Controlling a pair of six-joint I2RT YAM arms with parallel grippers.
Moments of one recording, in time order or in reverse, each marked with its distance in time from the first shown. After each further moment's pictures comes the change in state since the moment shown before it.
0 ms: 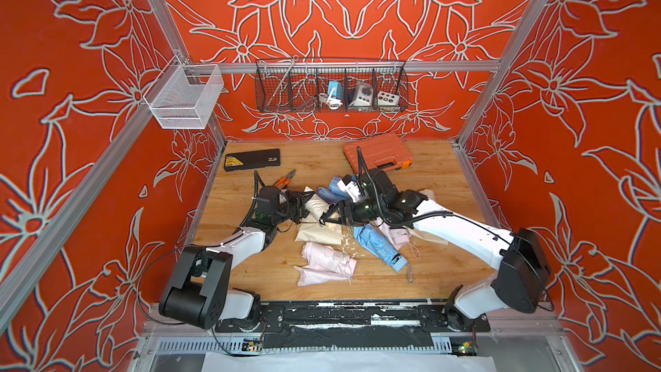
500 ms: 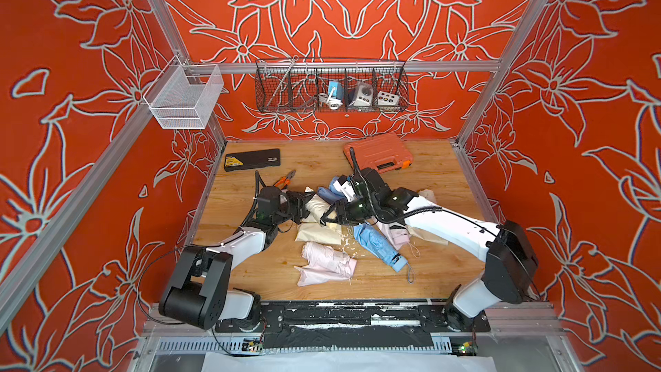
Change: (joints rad) left arm -0.011 0.000 0.000 -0.003 -0.014 -0.003; right arm 0.003 0.082 0.056 -0.014 0.022 0.004
